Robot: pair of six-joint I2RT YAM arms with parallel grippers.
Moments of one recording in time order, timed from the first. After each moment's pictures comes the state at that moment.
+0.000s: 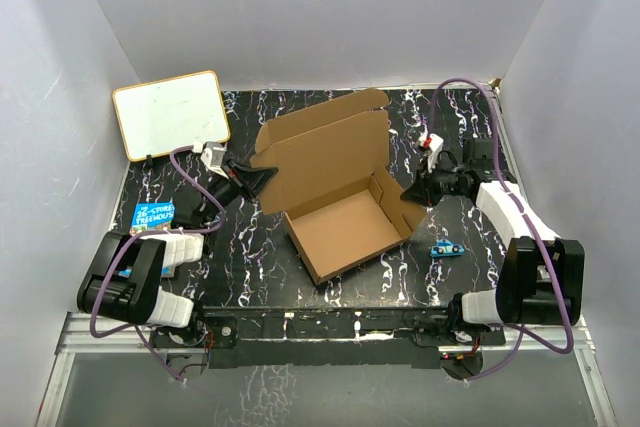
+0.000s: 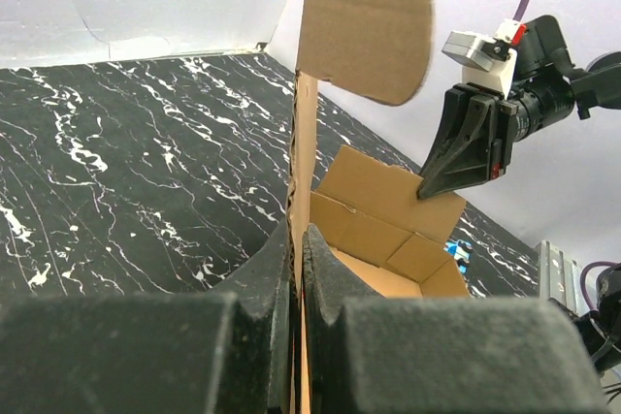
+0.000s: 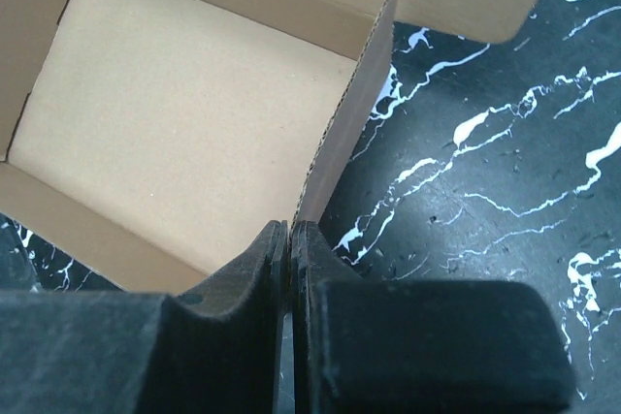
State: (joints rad) left arm -0.22 1.40 0.34 1.34 0.64 -0.60; right arm -0.09 1.36 0.85 -0.45 -0.95 -0.55
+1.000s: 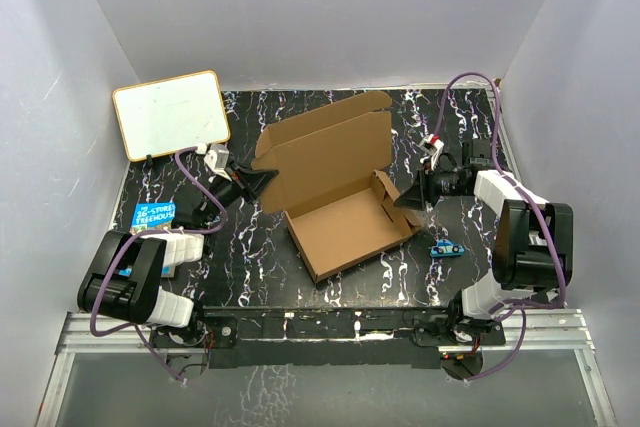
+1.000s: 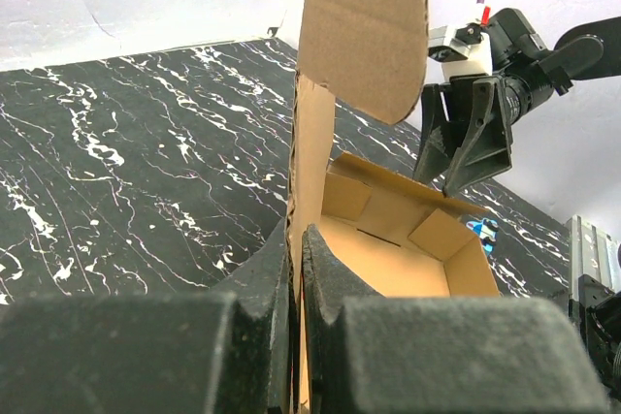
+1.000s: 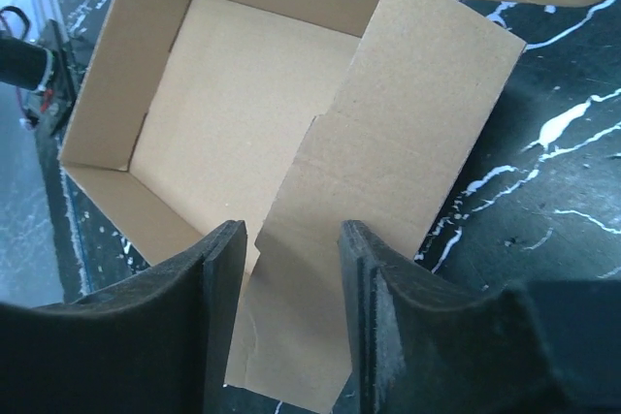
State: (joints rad) left arm -0.22 1.41 0.34 1.31 0.67 -0.51; right arm -0.12 1.55 0.88 -0.46 -1.13 -0.48
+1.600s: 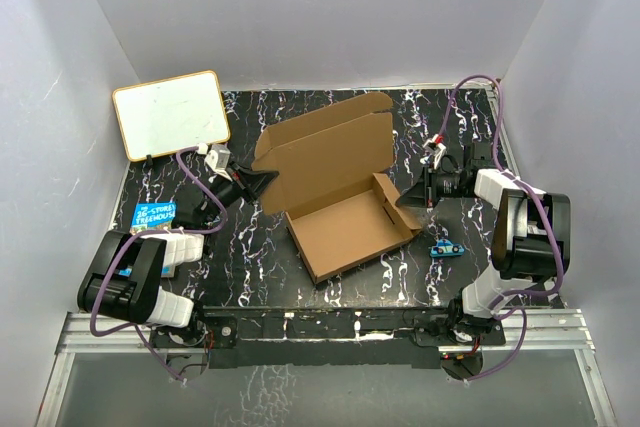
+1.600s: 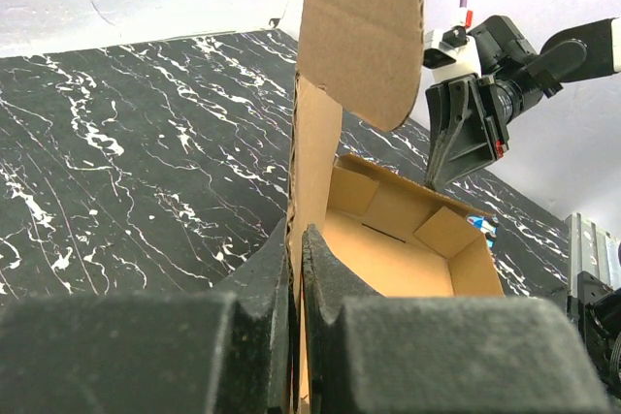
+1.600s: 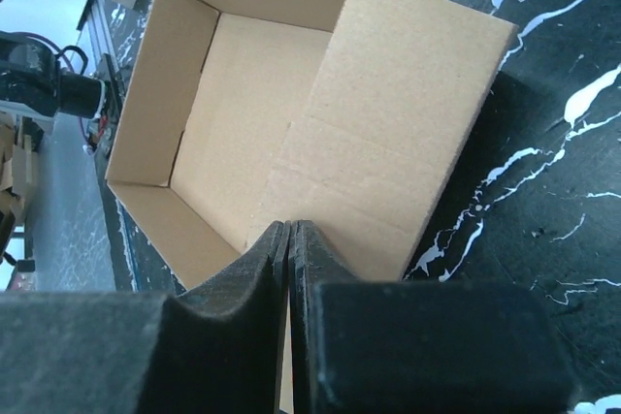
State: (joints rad) left arm -0.22 1.41 0.34 1.29 0.67 -0.50; right arm -0.16 1.63 0.88 -0.44 -1.23 -0.39
